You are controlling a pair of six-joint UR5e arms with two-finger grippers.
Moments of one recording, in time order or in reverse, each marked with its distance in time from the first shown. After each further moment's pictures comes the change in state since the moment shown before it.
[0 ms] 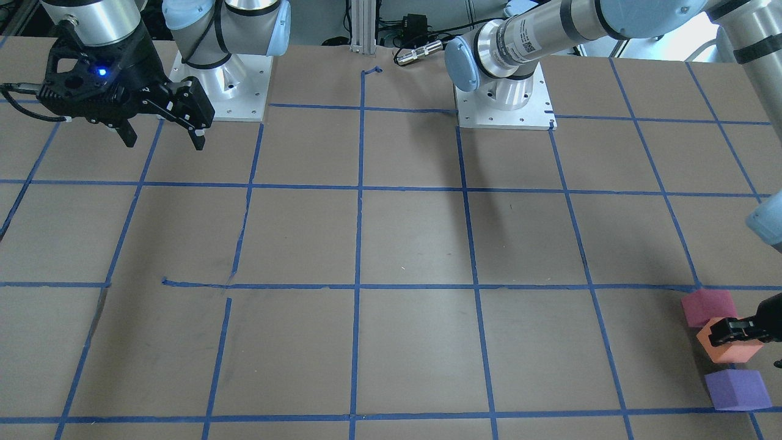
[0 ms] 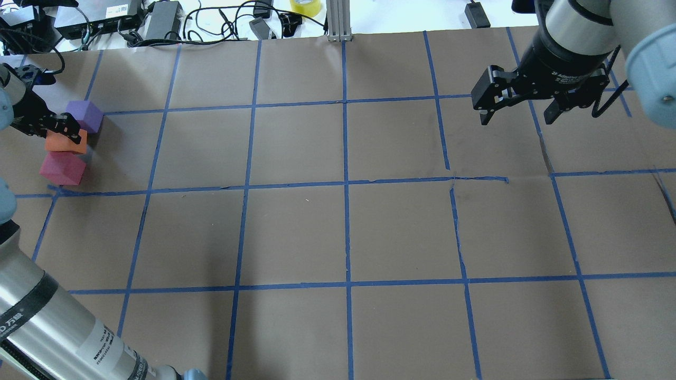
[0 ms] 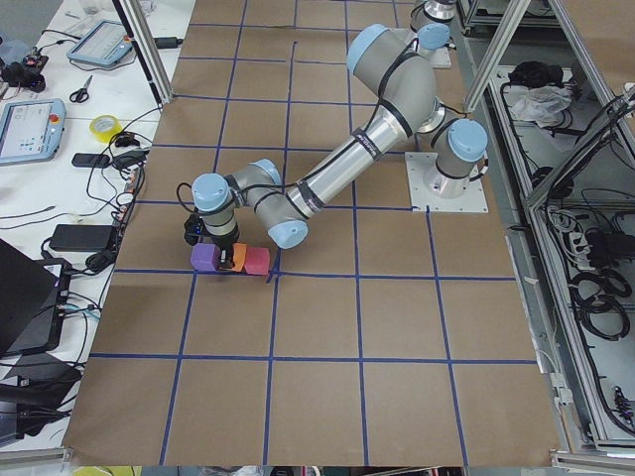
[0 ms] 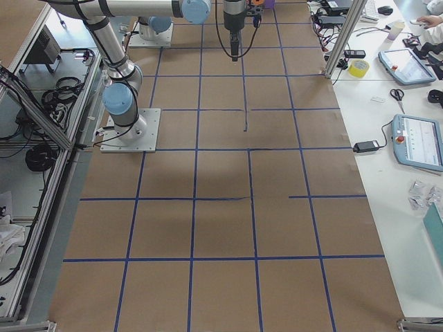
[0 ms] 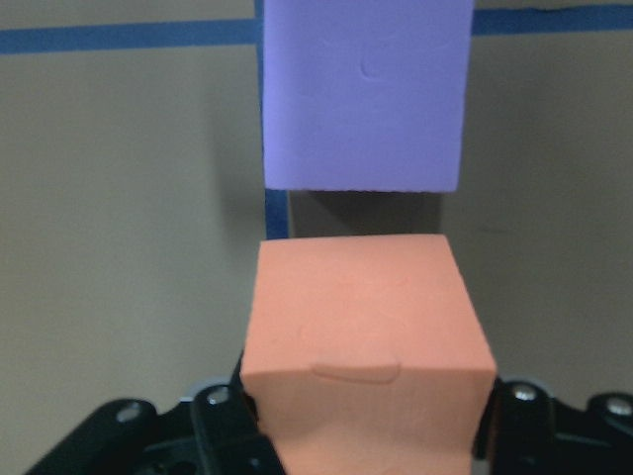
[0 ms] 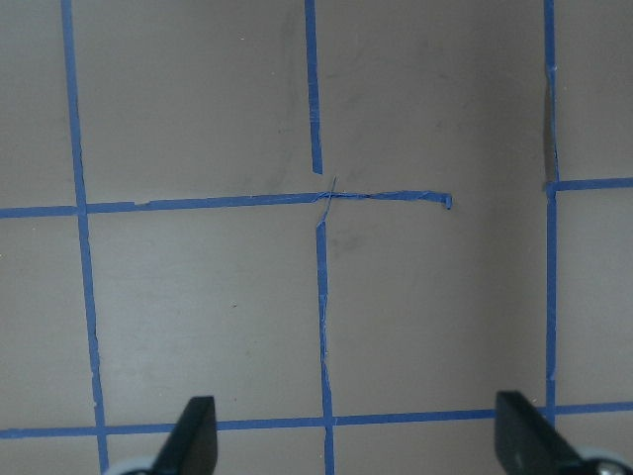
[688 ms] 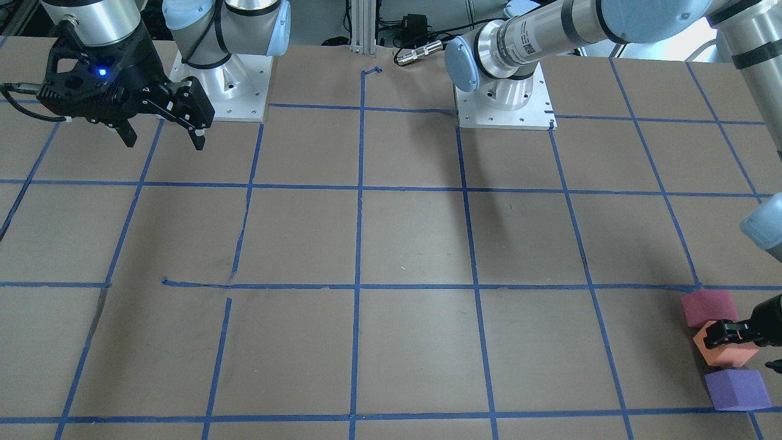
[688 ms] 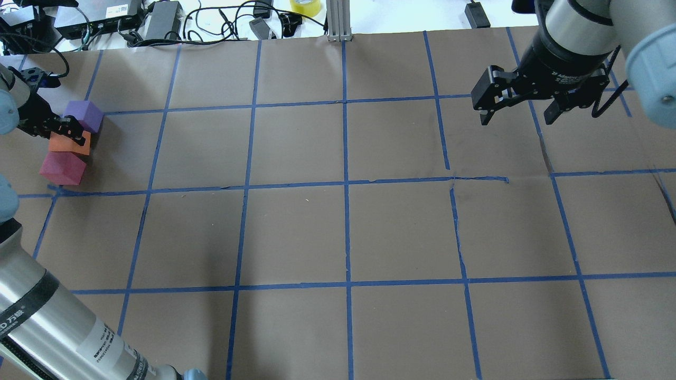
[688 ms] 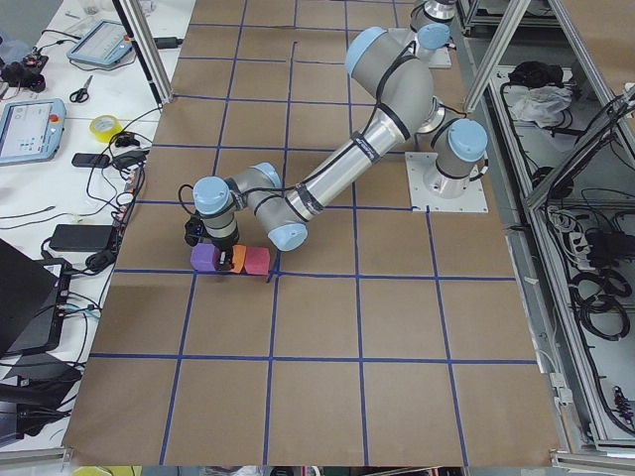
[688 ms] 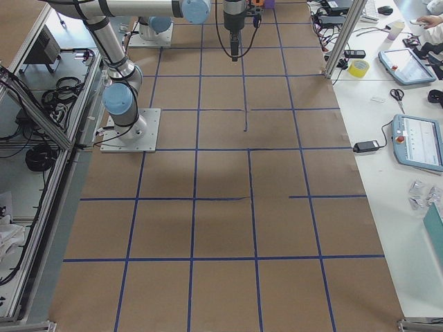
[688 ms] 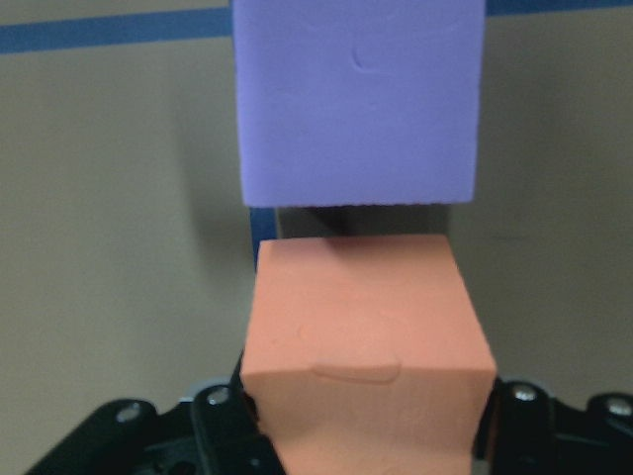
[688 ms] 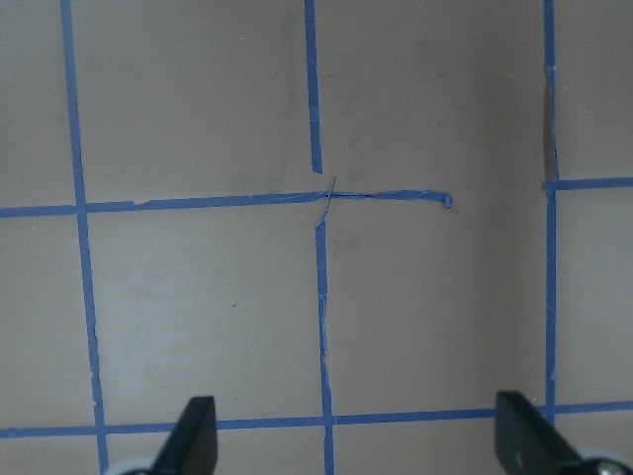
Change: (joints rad) left arm 0.000 -0.017 -0.005 0.030 -0.008 0.043; right arm 0.000 0.000 0.000 0.001 -0.001 0.000
